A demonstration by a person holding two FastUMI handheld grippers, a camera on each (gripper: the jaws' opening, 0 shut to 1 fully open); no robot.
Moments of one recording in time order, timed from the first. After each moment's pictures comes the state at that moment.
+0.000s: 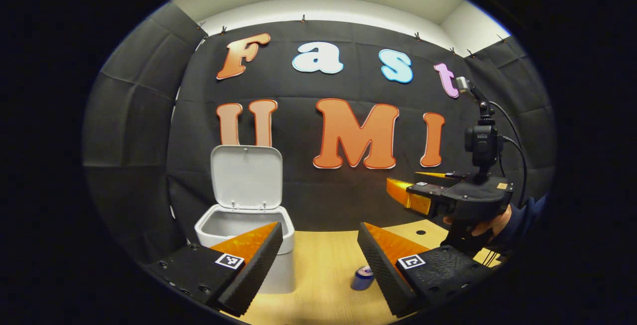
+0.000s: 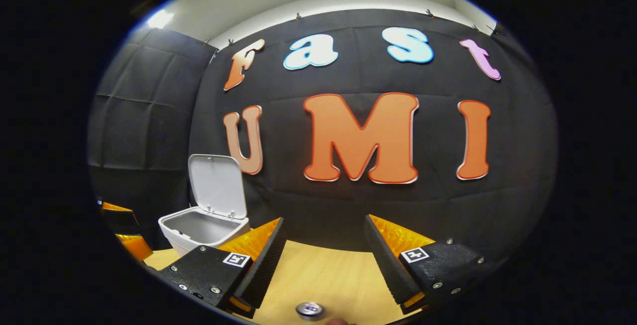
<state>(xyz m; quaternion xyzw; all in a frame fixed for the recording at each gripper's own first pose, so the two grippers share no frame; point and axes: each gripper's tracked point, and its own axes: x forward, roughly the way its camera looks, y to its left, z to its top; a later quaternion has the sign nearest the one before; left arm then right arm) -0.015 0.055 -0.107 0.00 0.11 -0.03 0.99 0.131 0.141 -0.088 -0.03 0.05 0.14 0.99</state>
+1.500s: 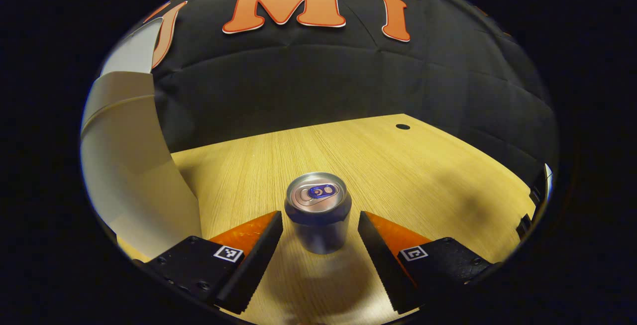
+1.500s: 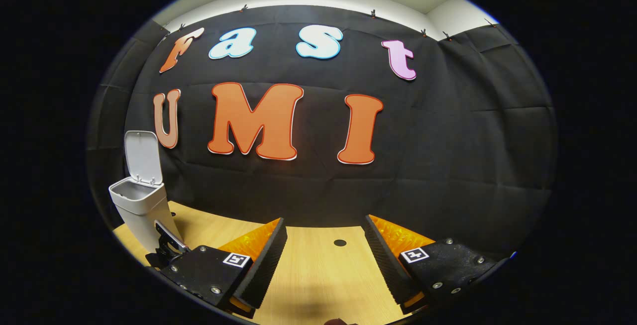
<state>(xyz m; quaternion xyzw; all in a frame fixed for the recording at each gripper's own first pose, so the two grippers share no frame) 0.039 -0.062 -0.459 0.07 0.37 -0.14 0.92 0.051 -0.067 -0.078 -0.09 0.10 -0.06 0.99</state>
